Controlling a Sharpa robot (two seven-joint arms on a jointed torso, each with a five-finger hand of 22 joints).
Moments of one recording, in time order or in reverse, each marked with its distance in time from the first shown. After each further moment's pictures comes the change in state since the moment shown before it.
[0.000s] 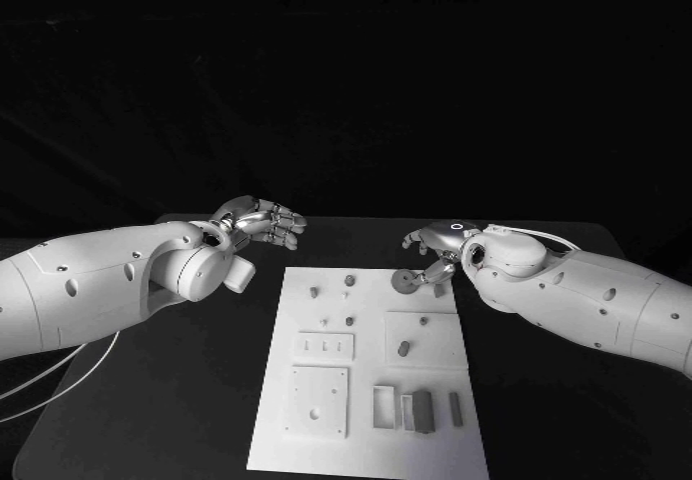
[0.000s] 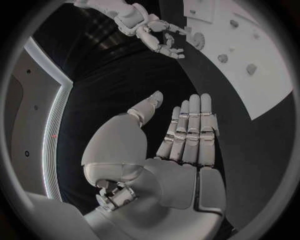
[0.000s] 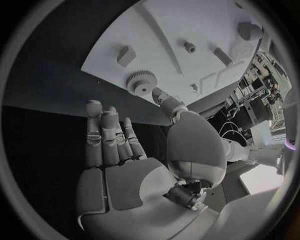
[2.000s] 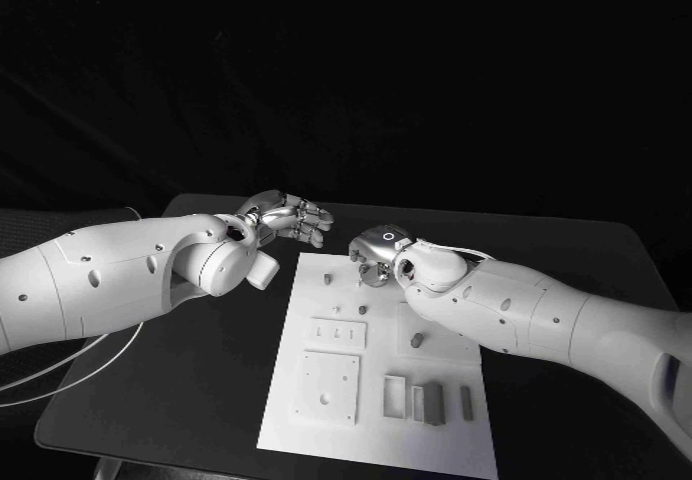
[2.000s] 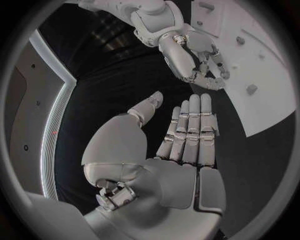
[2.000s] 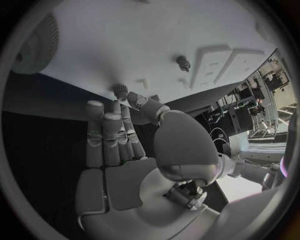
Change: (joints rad) left arm -0.003 0.036 0.000 0.053 0.002 0.007 -0.002; left_hand -0.004 0.004 0.000 0.000 0.000 0.000 0.000 0.000 -0.002 0.000 0.000 0.000 -0.002 0.000 0.000 0.004 -0.006 0.001 0.000 0.000 0.000 -0.001; right arm -0.058 0.305 -0.067 -0.199 -0.046 -0.194 0.061; right_hand 0.191 0.172 0.172 -0.140 0.007 0.315 0.163 0.098 0.061 0.210 -0.070 0.000 0.103 0.121 -0.070 -0.031 -0.001 0.000 0.070 -0.027 0.030 0.000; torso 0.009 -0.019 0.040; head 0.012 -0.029
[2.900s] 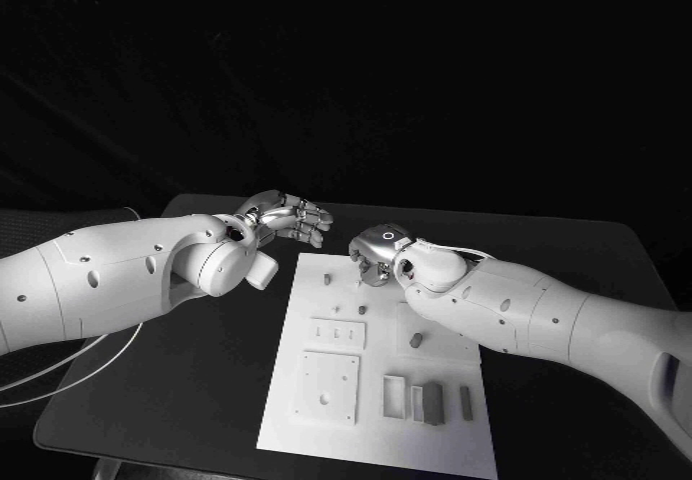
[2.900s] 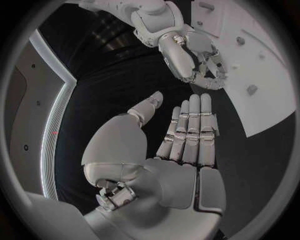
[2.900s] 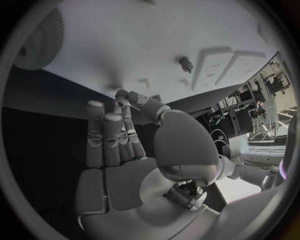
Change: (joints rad) left arm 0.000 0.000 0.000 0.000 0.000 0.001 0.001; left_hand 0.000 0.000 0.000 0.000 0.000 0.000 0.000 0.000 -0.001 0.000 0.000 0.004 -0.001 0.000 0.000 0.004 -0.002 -0.002 0.000 0.000 0.000 -0.001; right arm 0.001 -0.001 0.001 -0.001 -0.025 -0.006 -0.009; right_hand 0.013 0.002 -0.003 -0.003 0.000 0.022 0.002 0.011 0.011 0.021 -0.023 0.000 0.042 0.011 -0.010 0.000 0.008 0.000 0.009 -0.009 0.006 0.000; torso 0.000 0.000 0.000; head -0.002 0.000
